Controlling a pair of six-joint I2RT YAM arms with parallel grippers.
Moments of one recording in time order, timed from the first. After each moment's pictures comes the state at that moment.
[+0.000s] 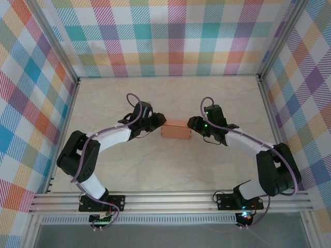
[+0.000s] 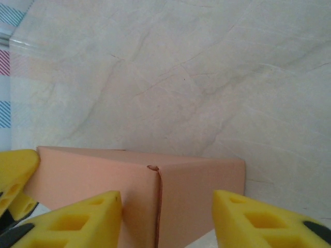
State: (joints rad) left arm -0.54 1.66 0.97 0.00 0.20 -0.98; right arm 0.43 1.44 0.80 -0.11 -0.24 0.81
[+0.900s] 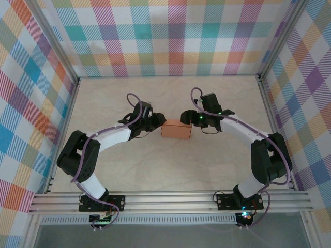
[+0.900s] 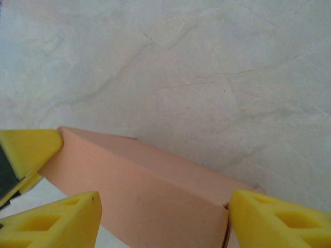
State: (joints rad) left arm -0.54 1.66 0.96 0.00 0.20 -0.96; right arm 0.43 1.59 1.05 -0.31 -0.35 0.53
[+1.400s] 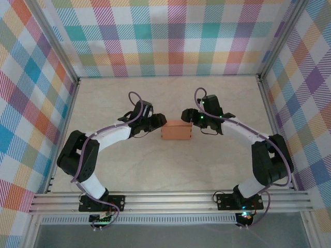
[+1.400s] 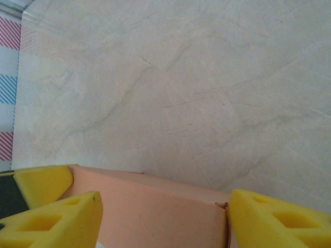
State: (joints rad) left arm -0.54 1.66 1.01 -0.13 0.21 -0.87; right arm 0.43 1.55 0.99 -0.21 -0.31 0.66
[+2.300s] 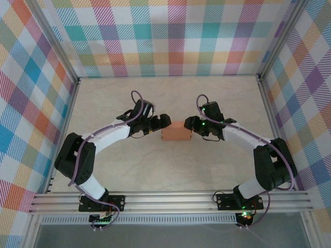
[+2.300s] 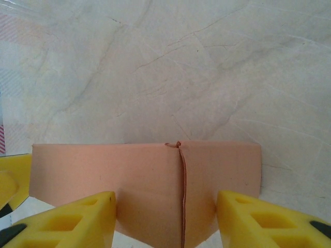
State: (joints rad) left arm -0.55 1.62 1.06 -0.28 0.25 -0.78; right arm 0.44 1.51 0.89 -0.24 -0.32 0.74
